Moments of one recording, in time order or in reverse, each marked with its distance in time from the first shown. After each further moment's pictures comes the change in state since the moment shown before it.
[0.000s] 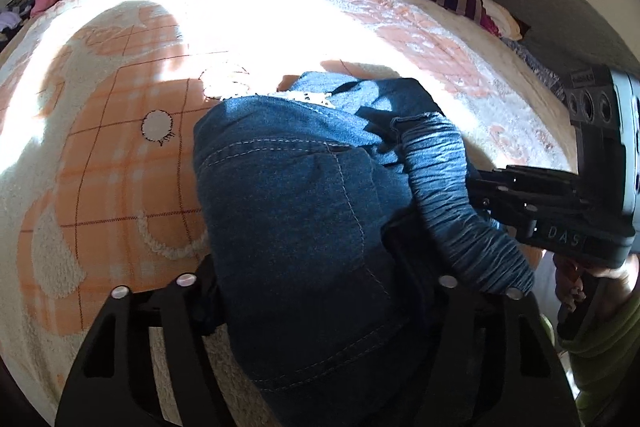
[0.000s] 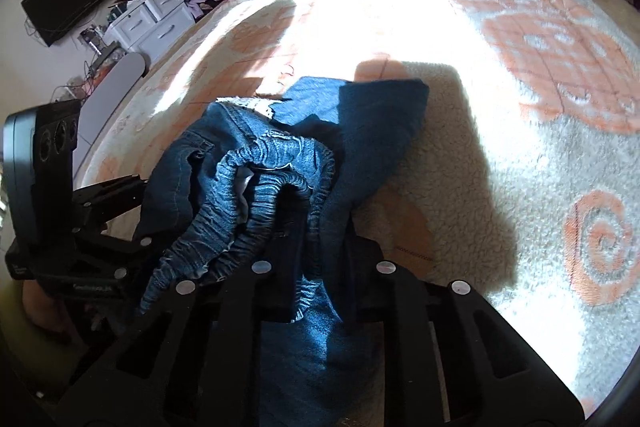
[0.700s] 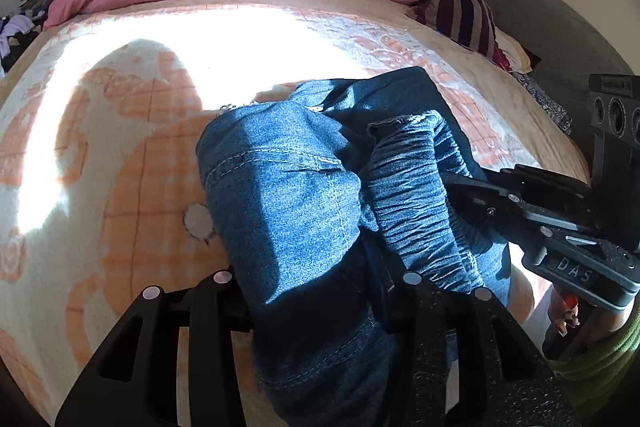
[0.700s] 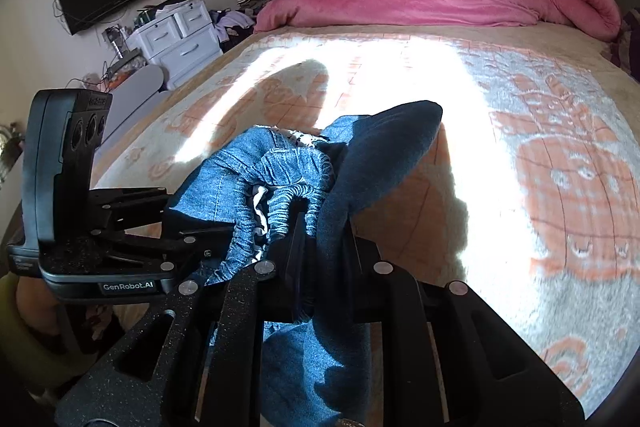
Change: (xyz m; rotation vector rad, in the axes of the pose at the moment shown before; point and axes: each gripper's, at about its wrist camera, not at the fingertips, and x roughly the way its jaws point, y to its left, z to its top) left arm -0.022 0.014 0.061 -0.028 -0.076 0.048; right arm -0.008 0.036 0.073 -0.134 -0.140 -0.003
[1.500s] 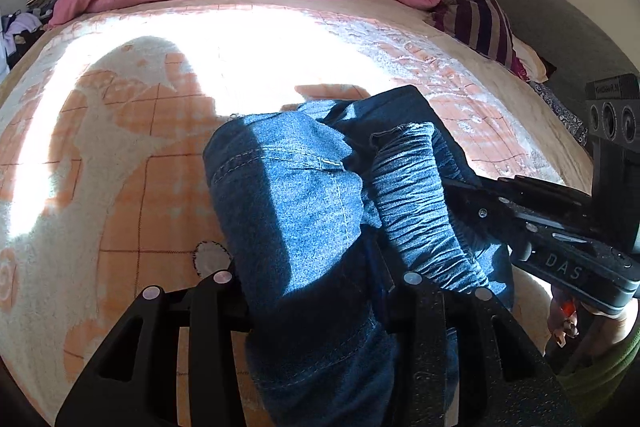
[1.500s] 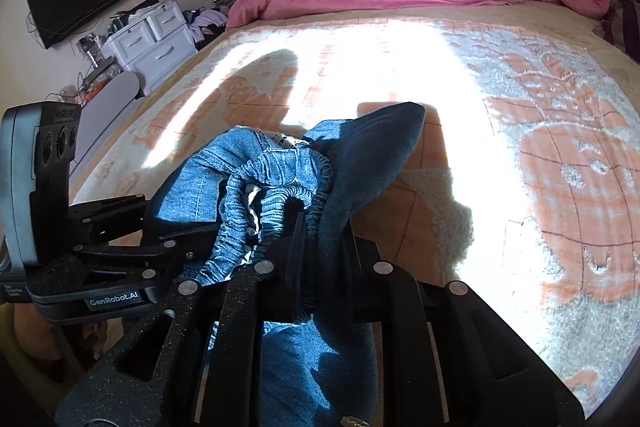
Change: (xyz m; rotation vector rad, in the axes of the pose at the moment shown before) left arm 0.036 0.021 0.019 -0.023 -0.010 0.031; right arm 0.043 -0.021 0.008 0.081 0.033 -0.053
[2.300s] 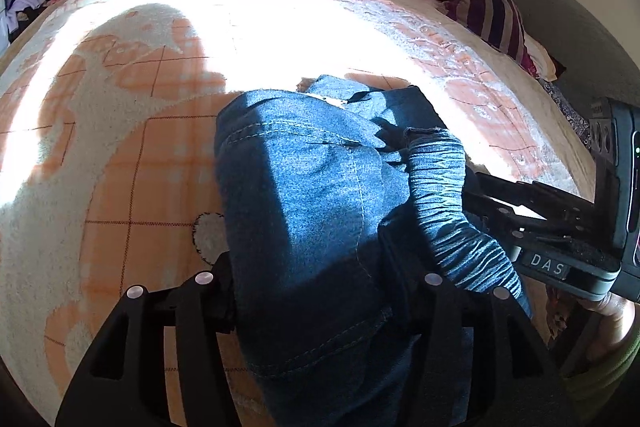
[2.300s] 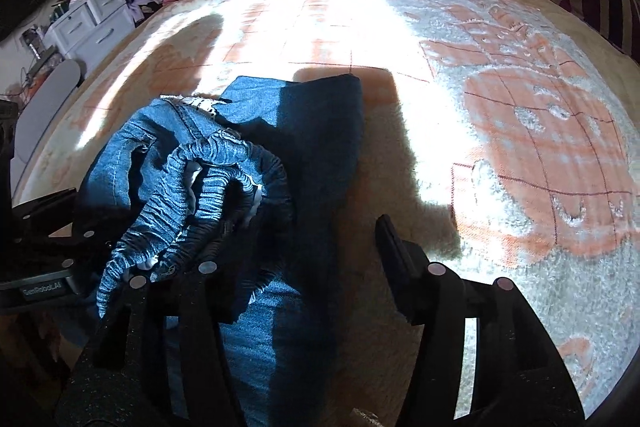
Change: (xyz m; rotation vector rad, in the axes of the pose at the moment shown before) left arm 0.017 0.013 -0.012 -0.042 0.056 0.001; right arm 0.021 -0.029 -0.018 0.068 0.100 -0.202
